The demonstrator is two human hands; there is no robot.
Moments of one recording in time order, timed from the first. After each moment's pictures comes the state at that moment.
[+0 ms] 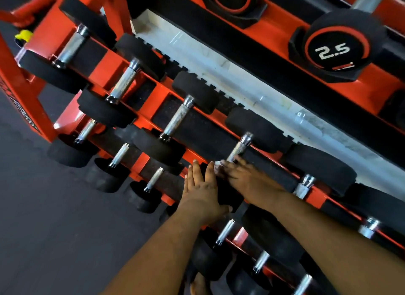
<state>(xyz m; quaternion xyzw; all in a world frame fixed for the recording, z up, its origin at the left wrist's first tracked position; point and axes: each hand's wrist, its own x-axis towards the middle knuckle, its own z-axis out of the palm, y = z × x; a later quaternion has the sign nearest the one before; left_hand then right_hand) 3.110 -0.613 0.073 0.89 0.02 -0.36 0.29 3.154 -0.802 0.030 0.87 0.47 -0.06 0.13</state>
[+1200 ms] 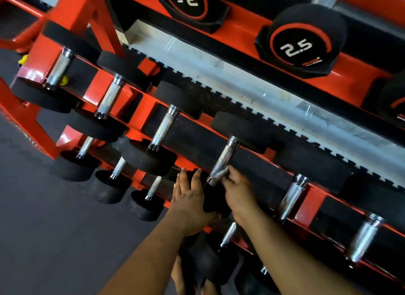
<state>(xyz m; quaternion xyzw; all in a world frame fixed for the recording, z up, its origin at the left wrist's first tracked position) 3.114 -0.614 0.084 0.89 0.03 -0.37 0.26 3.125 -0.758 0.022 0.70 -0.32 -0.23 -0.60</state>
